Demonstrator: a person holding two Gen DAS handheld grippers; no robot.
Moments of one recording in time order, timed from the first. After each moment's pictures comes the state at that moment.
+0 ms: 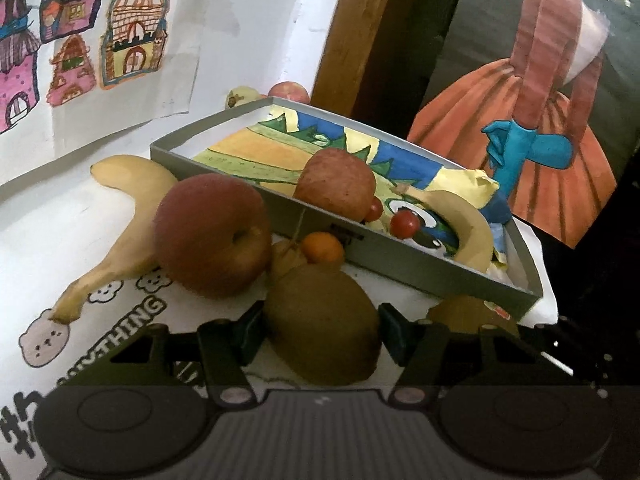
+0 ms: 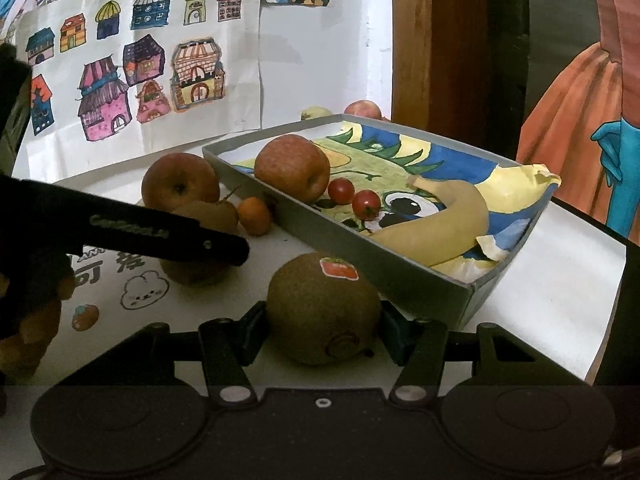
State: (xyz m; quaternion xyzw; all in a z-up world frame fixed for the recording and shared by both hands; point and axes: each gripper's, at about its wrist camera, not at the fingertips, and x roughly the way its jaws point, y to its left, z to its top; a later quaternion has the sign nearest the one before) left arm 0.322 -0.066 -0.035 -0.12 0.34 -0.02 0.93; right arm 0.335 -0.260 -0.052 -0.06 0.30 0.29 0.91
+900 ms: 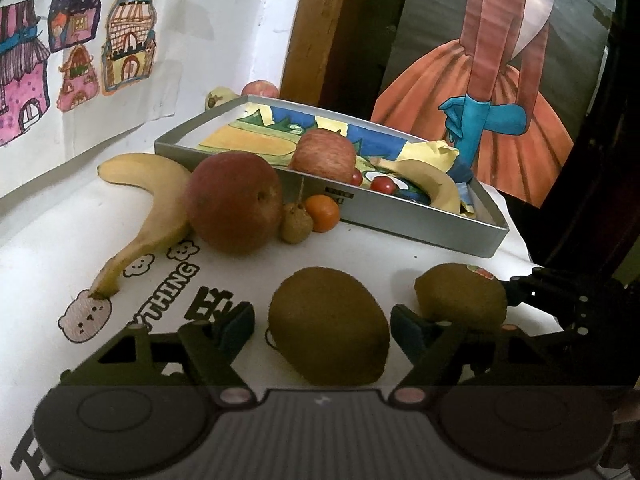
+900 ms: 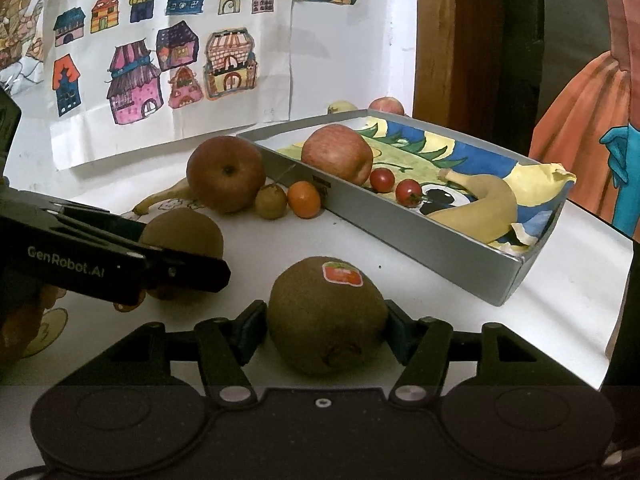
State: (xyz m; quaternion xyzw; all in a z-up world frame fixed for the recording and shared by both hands) left arm 0.276 -0.044 -0.036 -0.08 0.34 -0.08 0.93; right arm 0.301 -0.237 -0.053 -0.08 0.30 0.29 0.91
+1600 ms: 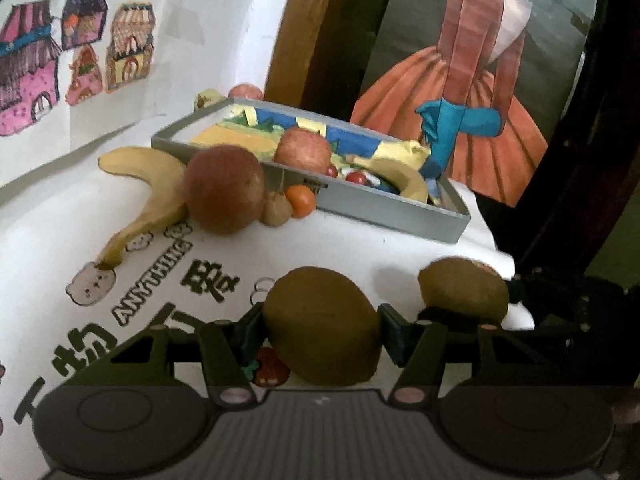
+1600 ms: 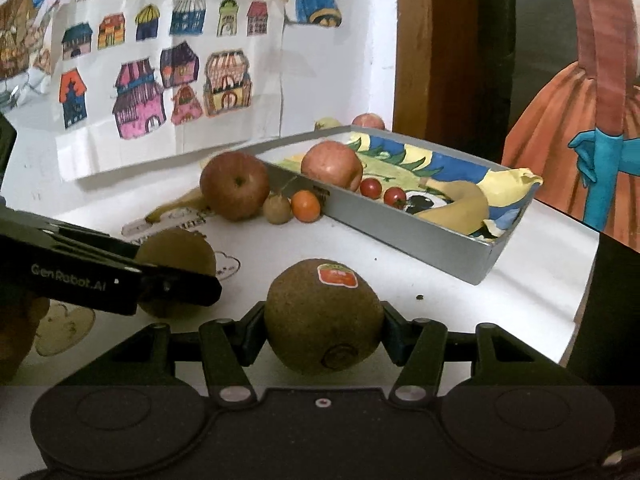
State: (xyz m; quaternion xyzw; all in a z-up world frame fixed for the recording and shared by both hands) left arm 0.240 -0.041 -0.027 -0.09 0.32 -0.11 0.93; right arm 0.255 -0.244 -0.038 -0.06 0.27 0.25 0.93
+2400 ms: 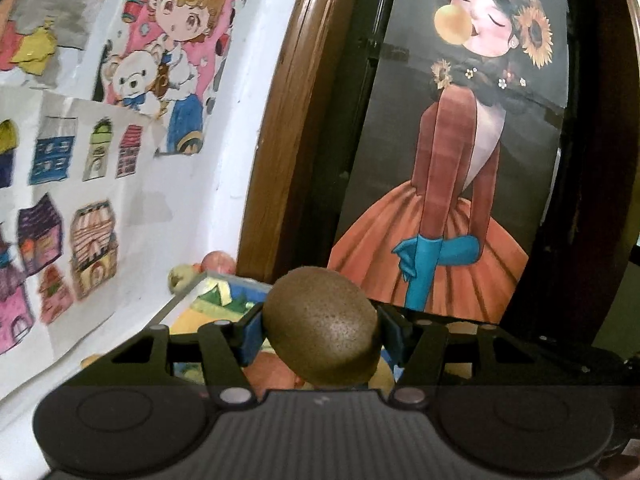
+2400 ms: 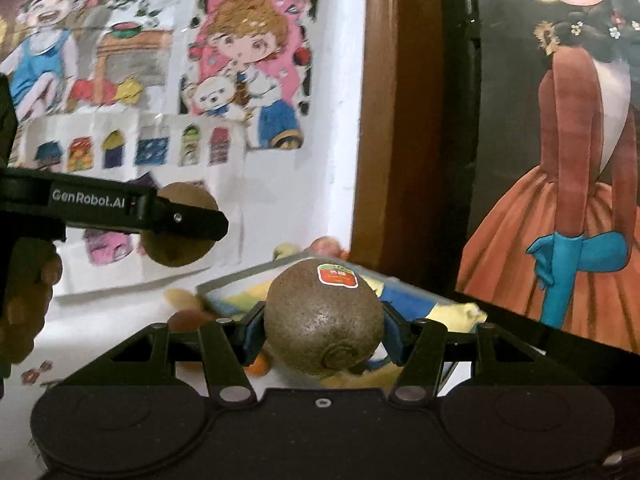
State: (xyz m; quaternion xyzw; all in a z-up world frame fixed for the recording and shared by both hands) left arm 0.299 -0.056 0.093 -0.09 0.16 -0.12 0.98; right arm 0.299 -0.271 0.060 -0.05 0.15 0.21 0.96
